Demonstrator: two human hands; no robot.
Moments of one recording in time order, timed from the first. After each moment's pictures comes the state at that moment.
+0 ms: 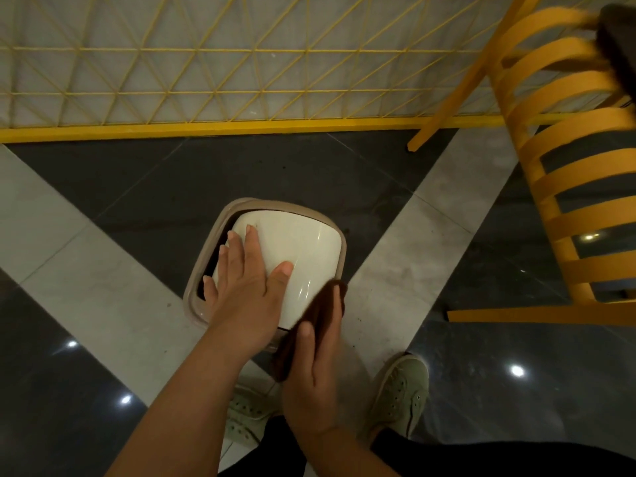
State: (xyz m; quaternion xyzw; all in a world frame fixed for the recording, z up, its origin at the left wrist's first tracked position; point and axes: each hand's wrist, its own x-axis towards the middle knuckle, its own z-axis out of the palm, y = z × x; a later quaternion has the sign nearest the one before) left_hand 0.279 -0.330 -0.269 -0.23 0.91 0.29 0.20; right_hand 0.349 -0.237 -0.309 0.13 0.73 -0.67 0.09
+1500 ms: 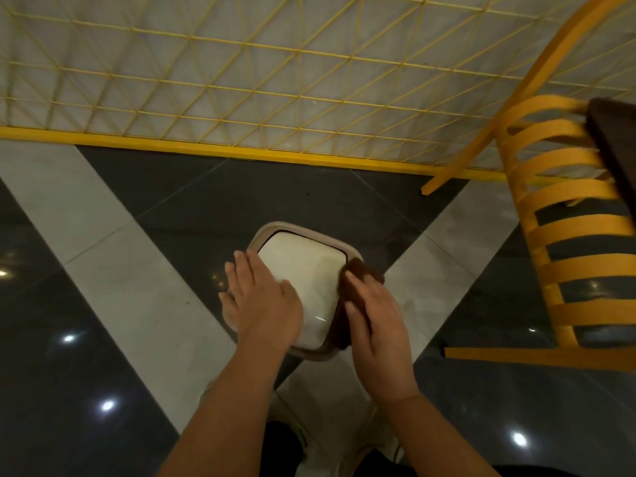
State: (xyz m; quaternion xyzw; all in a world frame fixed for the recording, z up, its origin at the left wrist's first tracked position) left_hand 0.293 -0.316 -0.243 -0.38 0.86 0.33 0.10; right_hand 0.295 -0.160 -0.262 -0.14 0.89 -0.42 0.04
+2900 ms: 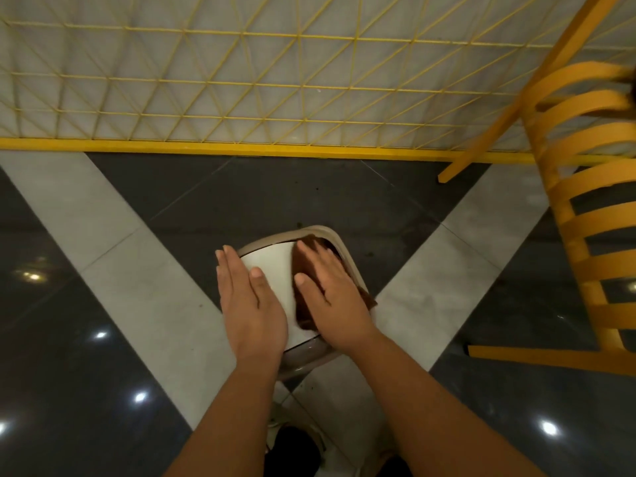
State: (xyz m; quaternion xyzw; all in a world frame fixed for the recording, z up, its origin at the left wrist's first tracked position) left_hand 0.297 -0.331 -0.281 -0.42 0.81 0.40 -0.09; right_hand 0.245 -0.226 -0.285 -0.18 0.86 -0.41 0.24
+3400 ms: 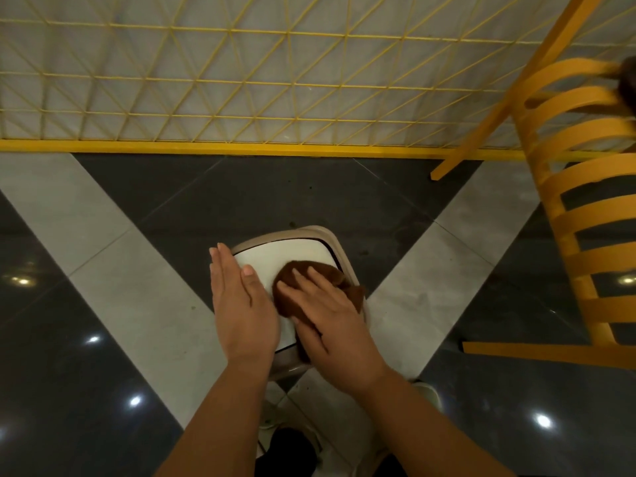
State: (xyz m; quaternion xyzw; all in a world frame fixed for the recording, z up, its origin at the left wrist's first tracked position) left_hand 0.293 -0.331 -0.282 -0.41 0.82 0.39 -0.10; right_hand 0.274 -0.202 -0.281 -0.32 0.87 -0.35 0.16
